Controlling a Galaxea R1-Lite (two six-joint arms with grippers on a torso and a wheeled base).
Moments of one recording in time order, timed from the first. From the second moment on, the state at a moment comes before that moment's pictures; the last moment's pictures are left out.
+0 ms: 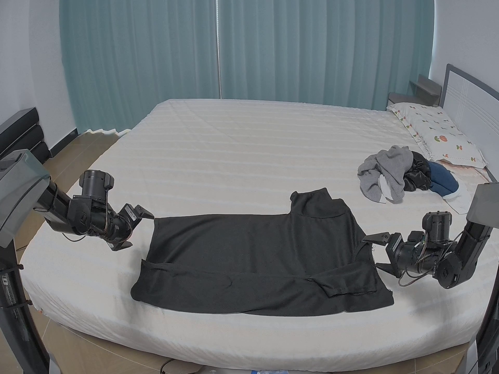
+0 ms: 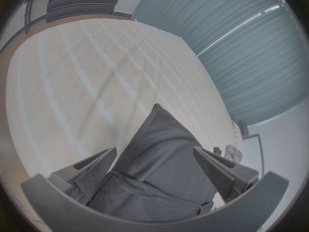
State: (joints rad) left arm 0.01 2.16 -1.11 -0.25 -0.22 -0.83; right arm 0.02 2.17 -0.51 -1.08 0.43 0.93
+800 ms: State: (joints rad) left arm 0.01 2.21 -1.13 -0.31 -0.22 -0.90; right arm 0.02 2.18 -0.51 -1.09 0.43 0.94
